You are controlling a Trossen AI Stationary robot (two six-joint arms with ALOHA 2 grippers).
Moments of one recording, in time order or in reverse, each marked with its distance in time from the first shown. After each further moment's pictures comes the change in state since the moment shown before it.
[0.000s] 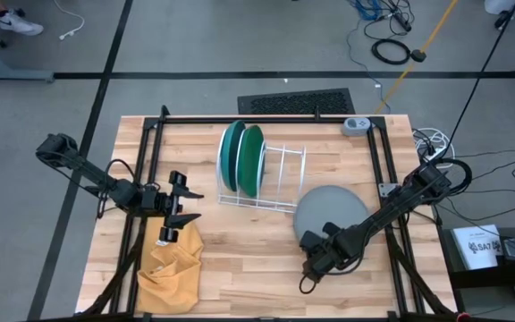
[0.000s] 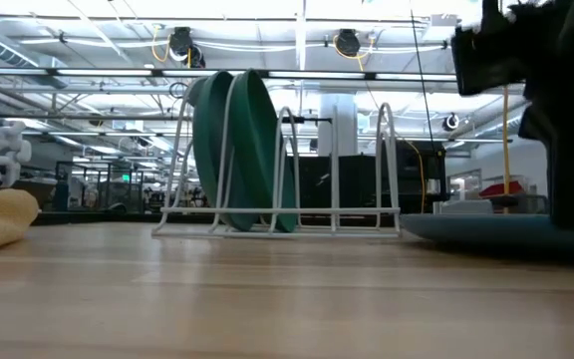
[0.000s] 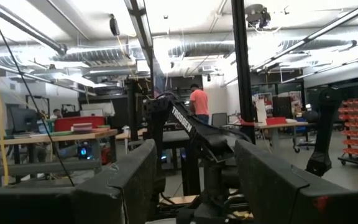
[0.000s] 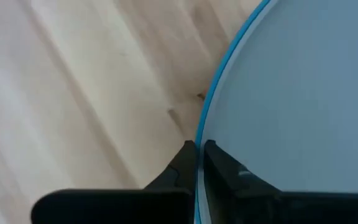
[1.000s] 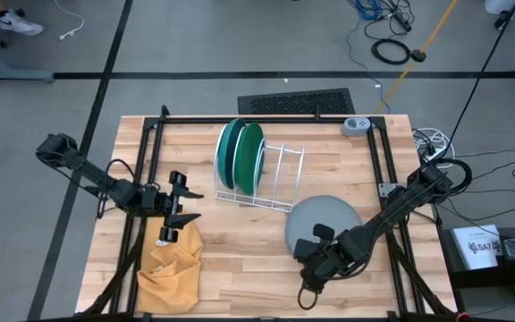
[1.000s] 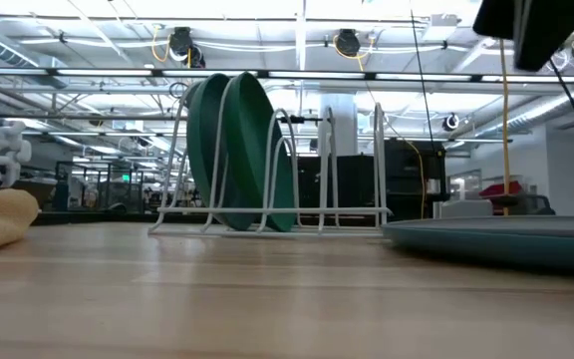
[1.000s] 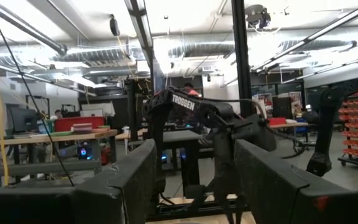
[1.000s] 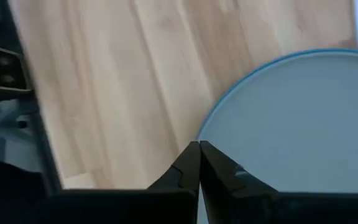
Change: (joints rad) left arm 0.000 0.000 0.000 0.001 0.000 -0.001; right arm 0.027 -0.004 0.296 -0.188 0.032 -0.204
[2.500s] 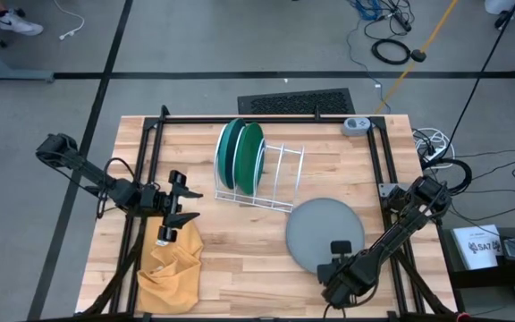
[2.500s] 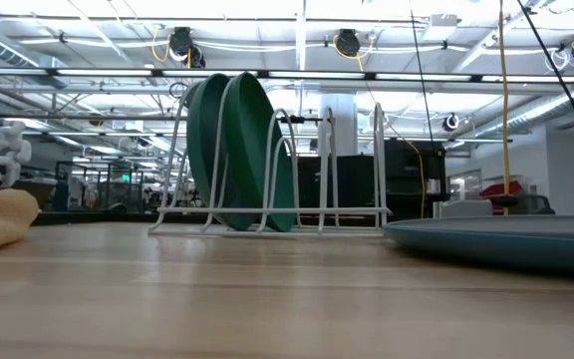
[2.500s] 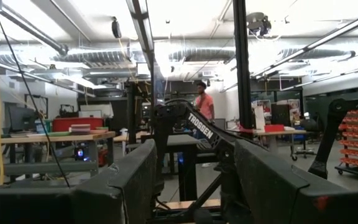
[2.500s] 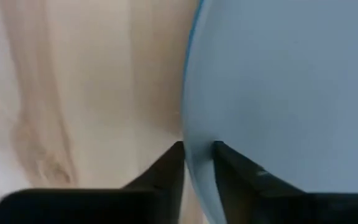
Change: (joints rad) left arm 0.000 0.000 0.000 0.021 0.000 -0.024; right arm 0.187 0.092 -0.217 0.007 -0.194 -0.108
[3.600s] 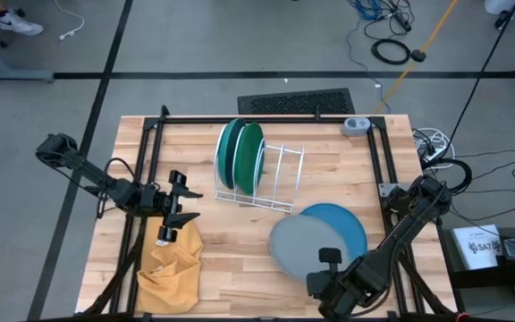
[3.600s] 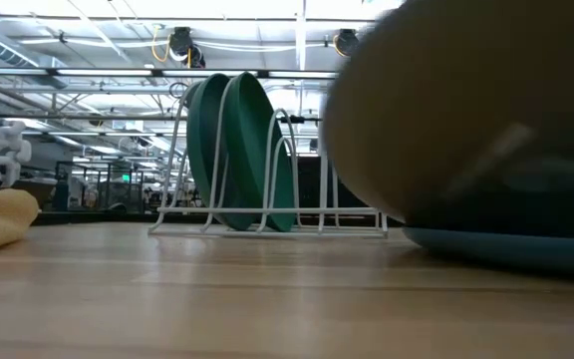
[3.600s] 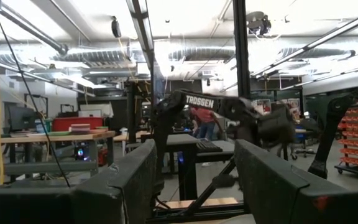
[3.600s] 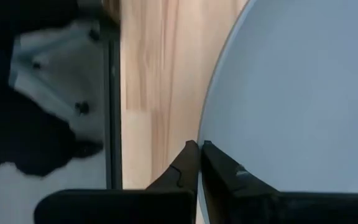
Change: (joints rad) left arm 0.000 0.000 0.000 -0.003 0.000 0.000; right arm -0.013 -0.009 0.424 -0.146 0.166 0.002
